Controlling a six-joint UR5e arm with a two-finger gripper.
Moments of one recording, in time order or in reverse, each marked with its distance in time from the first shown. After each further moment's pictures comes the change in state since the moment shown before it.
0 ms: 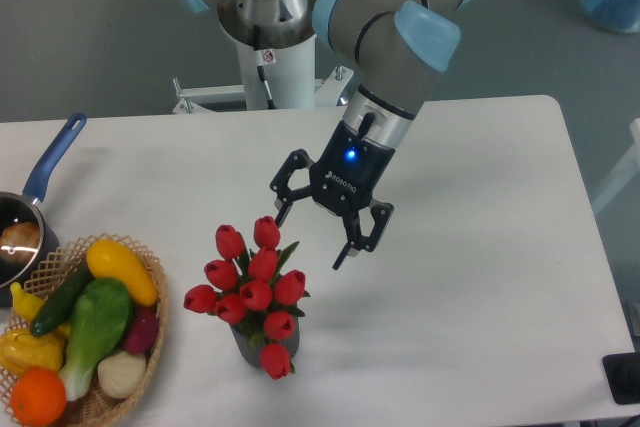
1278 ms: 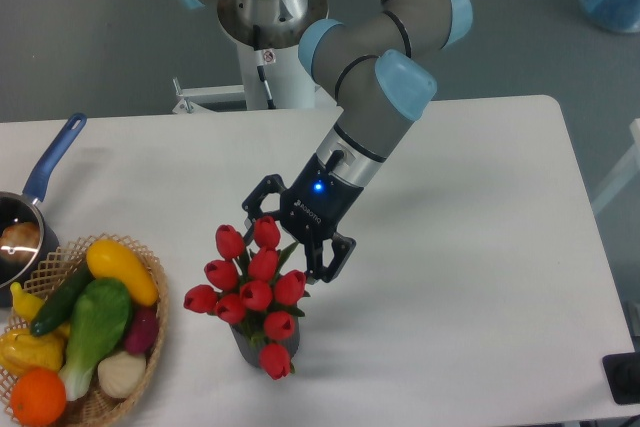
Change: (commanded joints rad) arm -0.046 -0.064 -0.002 0.009 -0.072 0.063
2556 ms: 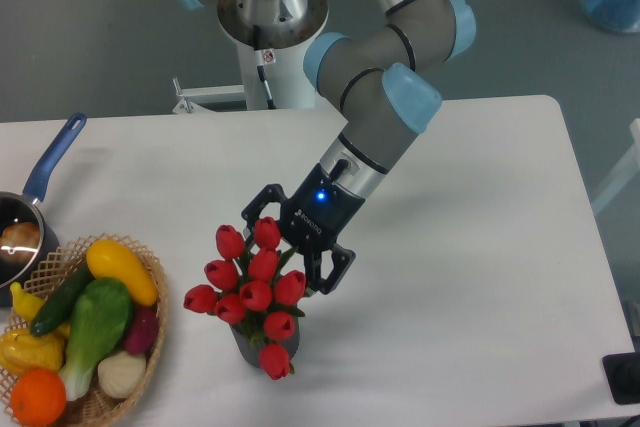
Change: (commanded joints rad) arm -0.006 -0.063 0.041 0.043 -0.052 0.002
